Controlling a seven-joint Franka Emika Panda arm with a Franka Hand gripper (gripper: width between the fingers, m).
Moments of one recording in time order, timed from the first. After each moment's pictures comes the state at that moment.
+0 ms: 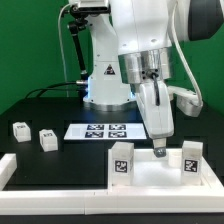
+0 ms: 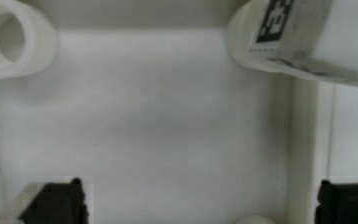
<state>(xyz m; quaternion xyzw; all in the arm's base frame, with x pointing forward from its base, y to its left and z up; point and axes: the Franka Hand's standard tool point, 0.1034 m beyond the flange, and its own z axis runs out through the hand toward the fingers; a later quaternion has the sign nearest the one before) 0.587 0.067 0.070 -0.70 0.71 0.01 0.09</state>
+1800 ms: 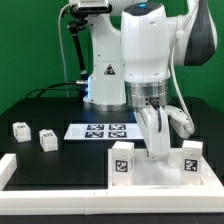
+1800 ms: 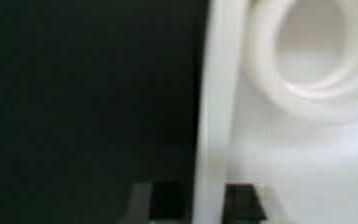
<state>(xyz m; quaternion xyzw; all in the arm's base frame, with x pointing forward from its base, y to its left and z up) 0.491 0.072 0.011 -0.73 0.69 0.04 0.02</state>
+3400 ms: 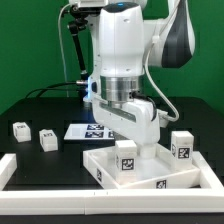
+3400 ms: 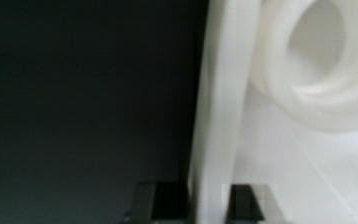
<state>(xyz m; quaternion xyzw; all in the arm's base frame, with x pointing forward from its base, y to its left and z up) 0.469 0.012 0.012 -0.88 0.48 -0.01 0.01</state>
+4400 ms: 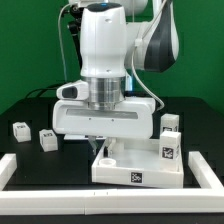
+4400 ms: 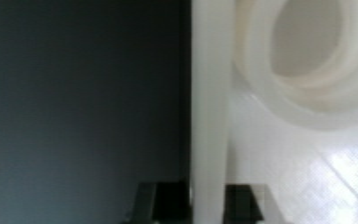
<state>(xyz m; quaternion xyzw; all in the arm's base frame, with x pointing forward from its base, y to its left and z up) 0.500 -0.032 0.016 -1.00 0.01 -0.03 -0.02</state>
